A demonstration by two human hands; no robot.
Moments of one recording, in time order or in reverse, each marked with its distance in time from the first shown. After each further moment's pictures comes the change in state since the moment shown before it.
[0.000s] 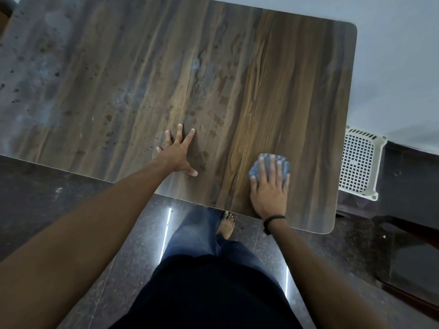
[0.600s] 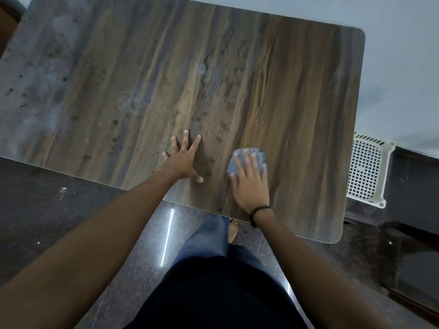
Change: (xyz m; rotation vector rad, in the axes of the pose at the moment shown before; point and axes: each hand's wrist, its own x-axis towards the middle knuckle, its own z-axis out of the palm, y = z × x) left_hand -0.003 0.003 0.001 -0.007 0.001 0.015; right_hand 0.030 -0.060 0.012 0.017 -0.028 -0.212
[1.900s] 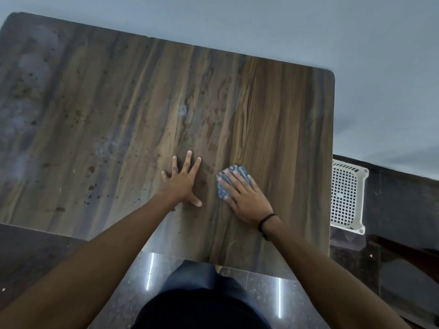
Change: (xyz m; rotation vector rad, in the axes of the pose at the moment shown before) left_hand 0.059 0.041 -0.052 0.131 -0.061 0.086; right_hand 0.086 0.058 -0.034 -0.100 -0.125 -0.360
